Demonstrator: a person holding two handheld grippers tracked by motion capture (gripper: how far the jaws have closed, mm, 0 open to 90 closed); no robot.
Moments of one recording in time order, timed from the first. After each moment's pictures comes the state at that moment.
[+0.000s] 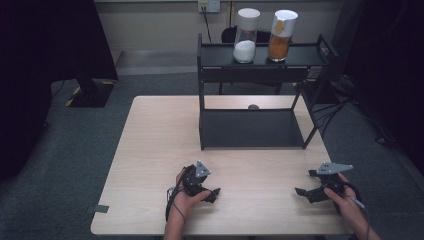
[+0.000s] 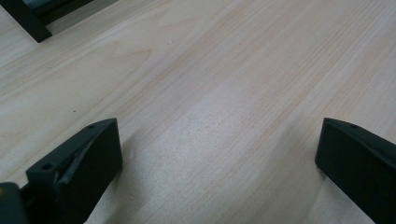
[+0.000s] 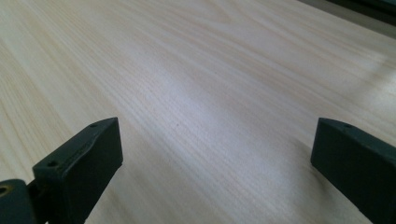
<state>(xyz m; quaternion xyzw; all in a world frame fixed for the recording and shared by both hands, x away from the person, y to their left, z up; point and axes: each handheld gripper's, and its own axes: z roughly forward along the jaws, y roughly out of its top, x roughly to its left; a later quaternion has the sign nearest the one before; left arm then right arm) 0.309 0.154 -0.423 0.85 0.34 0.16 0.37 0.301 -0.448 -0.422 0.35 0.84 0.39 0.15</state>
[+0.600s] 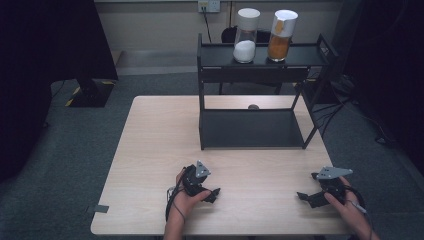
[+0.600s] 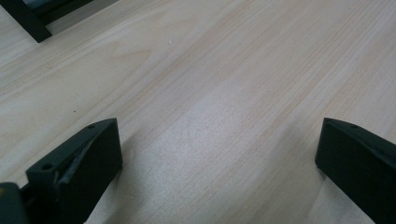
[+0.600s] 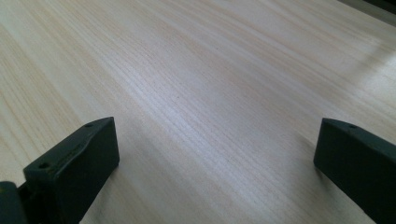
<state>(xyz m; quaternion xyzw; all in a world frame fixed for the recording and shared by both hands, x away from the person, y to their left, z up) 0.309 0.154 -0.423 0.85 0.34 0.16 0.37 0.290 -0.443 -0.421 0.34 0.85 0.36 0.17</state>
